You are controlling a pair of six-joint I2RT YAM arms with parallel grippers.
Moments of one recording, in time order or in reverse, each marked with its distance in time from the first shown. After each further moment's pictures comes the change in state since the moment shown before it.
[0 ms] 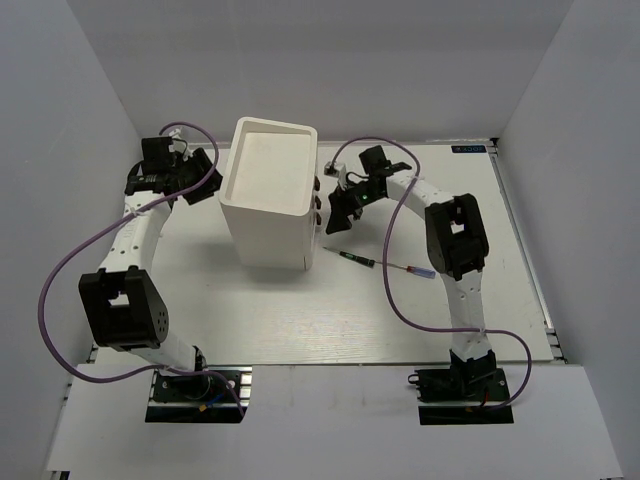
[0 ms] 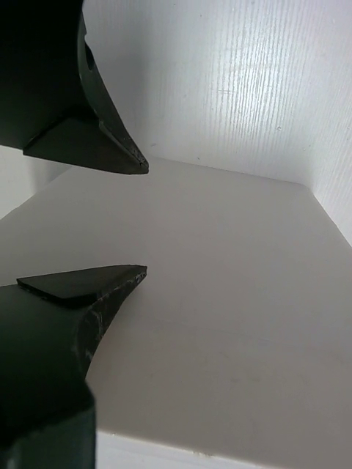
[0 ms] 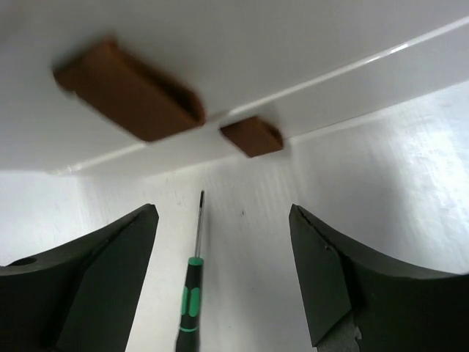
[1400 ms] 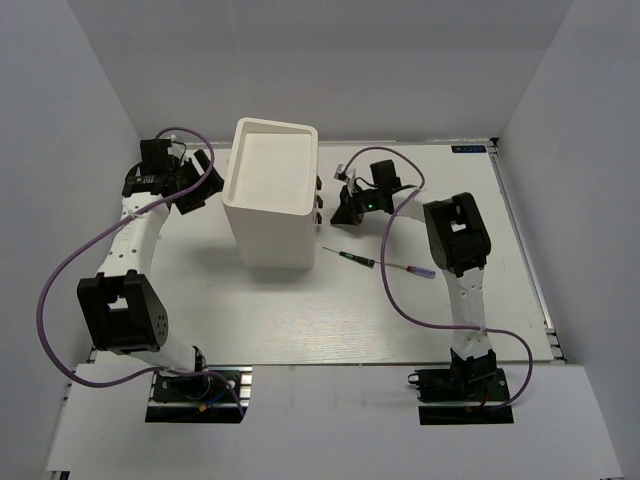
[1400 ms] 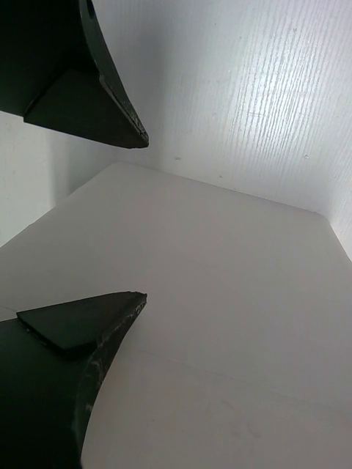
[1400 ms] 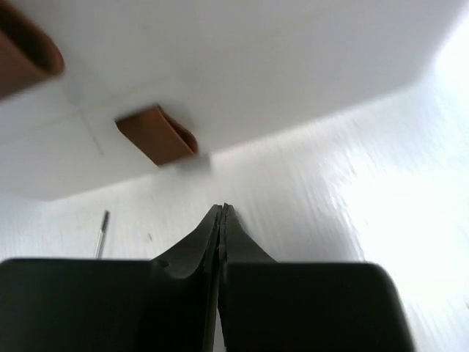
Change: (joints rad) left arm 0.007 -0.023 0.000 -0.090 -0.068 -0.043; right arm -0.041 0.043 -0.242 0.565 -0.066 0.035
